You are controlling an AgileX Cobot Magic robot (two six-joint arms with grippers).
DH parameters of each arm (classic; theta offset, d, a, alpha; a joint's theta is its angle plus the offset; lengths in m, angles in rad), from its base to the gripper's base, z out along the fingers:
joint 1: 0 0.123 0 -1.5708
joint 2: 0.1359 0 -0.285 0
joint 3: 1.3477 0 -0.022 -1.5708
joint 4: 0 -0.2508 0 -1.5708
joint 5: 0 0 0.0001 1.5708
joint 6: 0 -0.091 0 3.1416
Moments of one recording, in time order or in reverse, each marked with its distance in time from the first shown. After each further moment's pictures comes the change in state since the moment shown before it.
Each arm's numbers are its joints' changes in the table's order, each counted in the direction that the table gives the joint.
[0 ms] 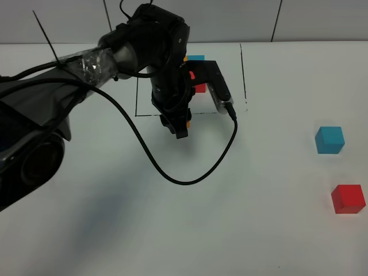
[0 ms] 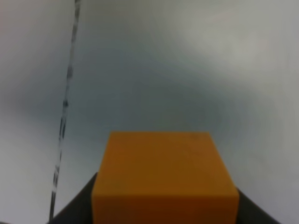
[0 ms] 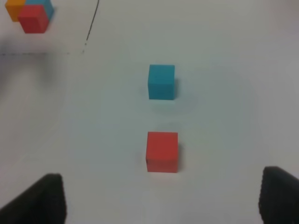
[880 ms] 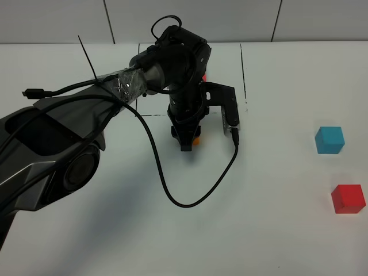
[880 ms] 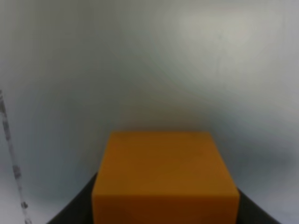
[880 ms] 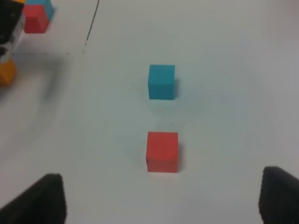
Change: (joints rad) left arm -0.031 0.161 -0.135 0.000 -0.042 -0.189; right arm 0.000 0.000 0.000 0.000 0.000 0.000
